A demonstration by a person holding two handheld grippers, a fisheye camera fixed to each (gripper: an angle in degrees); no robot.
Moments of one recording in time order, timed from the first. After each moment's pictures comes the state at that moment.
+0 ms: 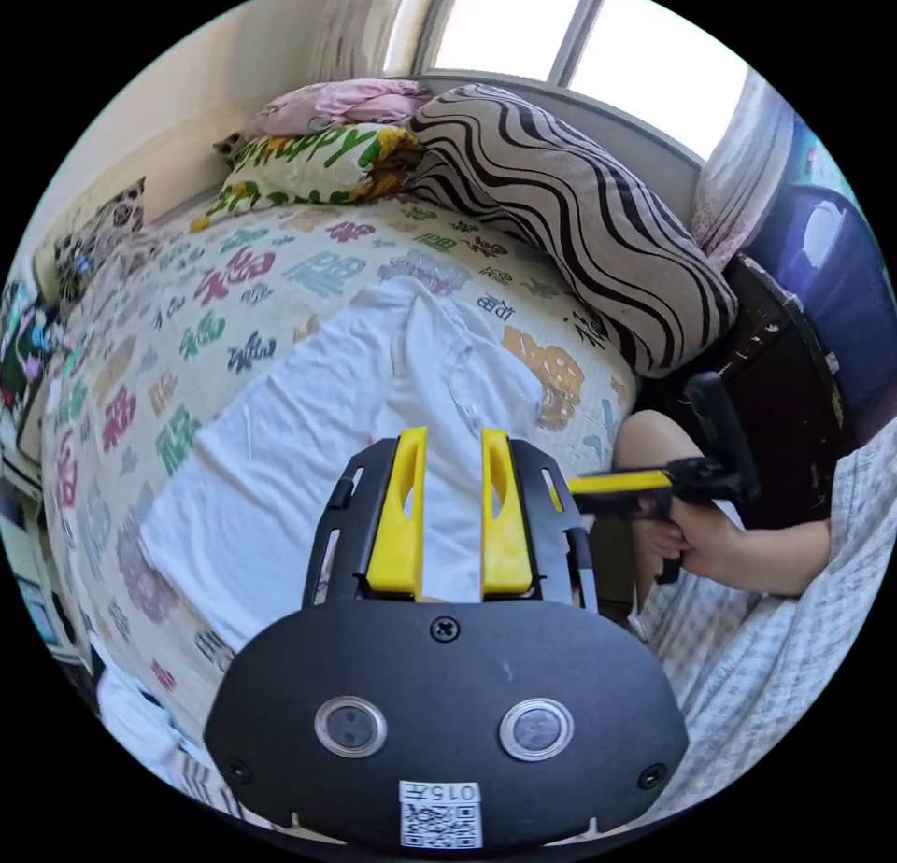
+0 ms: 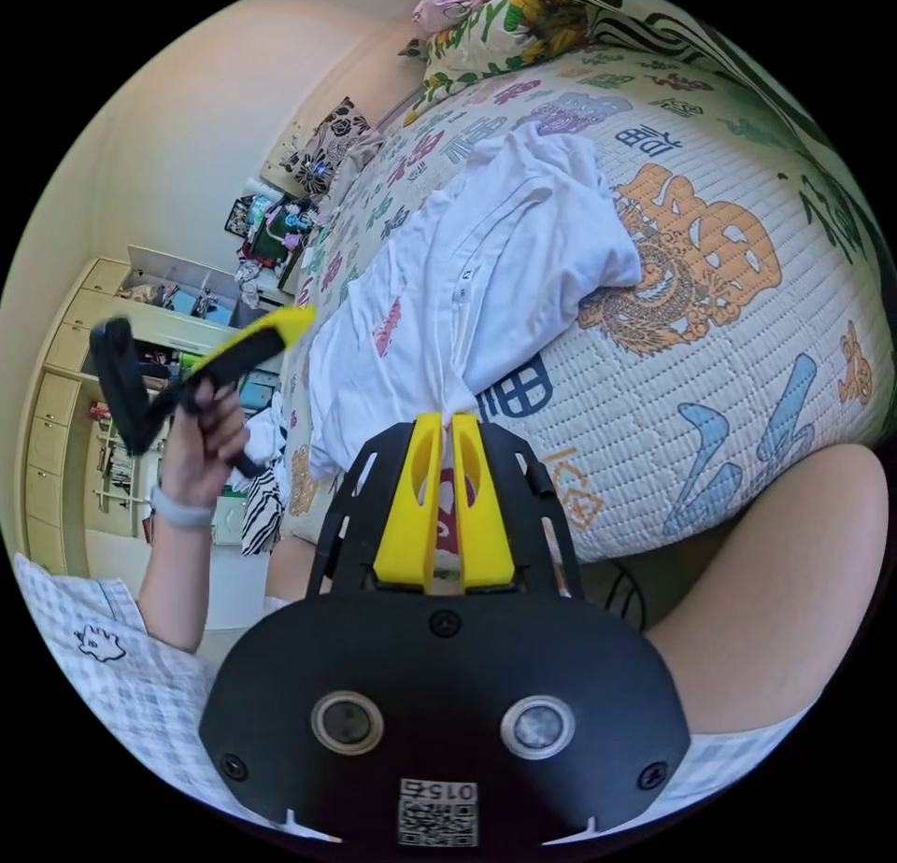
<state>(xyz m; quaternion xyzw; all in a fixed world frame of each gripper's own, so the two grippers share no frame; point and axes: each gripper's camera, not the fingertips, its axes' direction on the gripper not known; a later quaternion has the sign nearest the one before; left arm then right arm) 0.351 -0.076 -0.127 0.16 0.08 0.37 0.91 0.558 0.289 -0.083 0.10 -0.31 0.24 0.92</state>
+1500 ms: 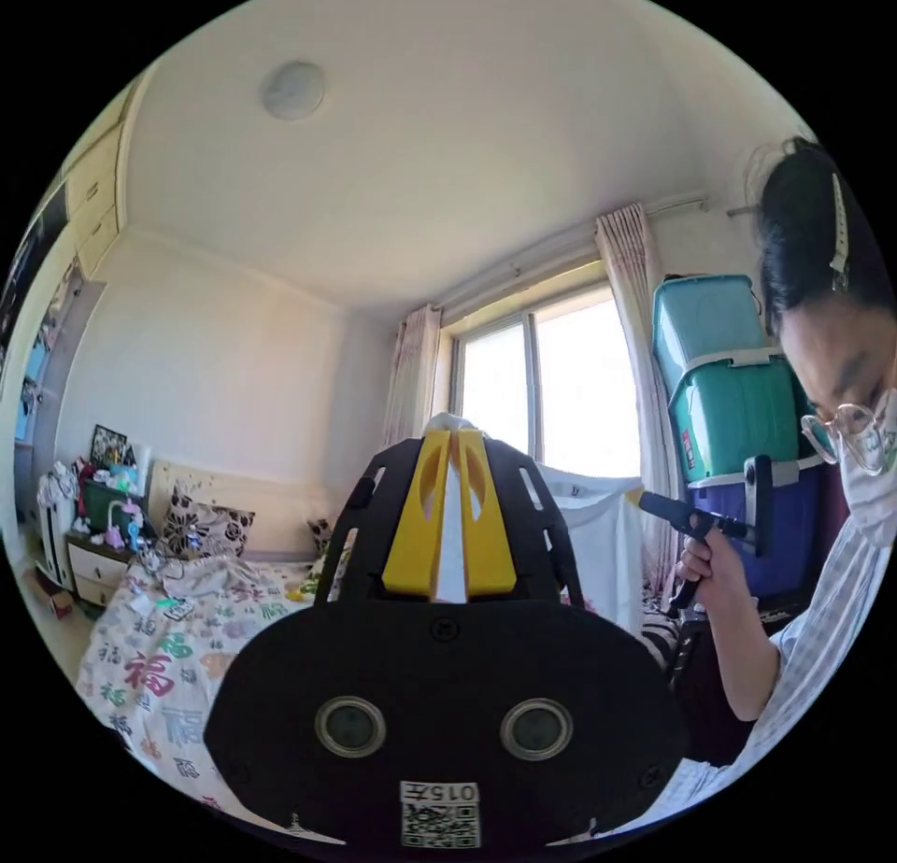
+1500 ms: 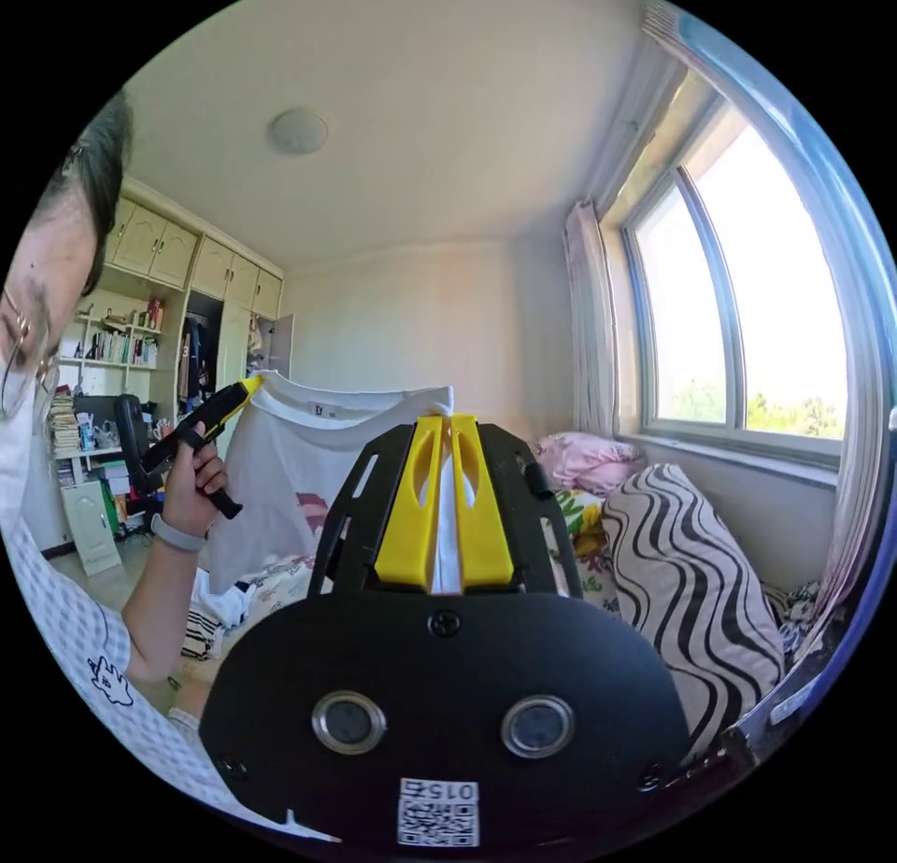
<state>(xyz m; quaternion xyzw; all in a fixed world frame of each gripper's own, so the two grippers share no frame) 0.045 0.328 -0.529 0.73 0.20 0.21 0.62 0.363 0.512 -0.691 0.63 0.01 0.03 0.78</state>
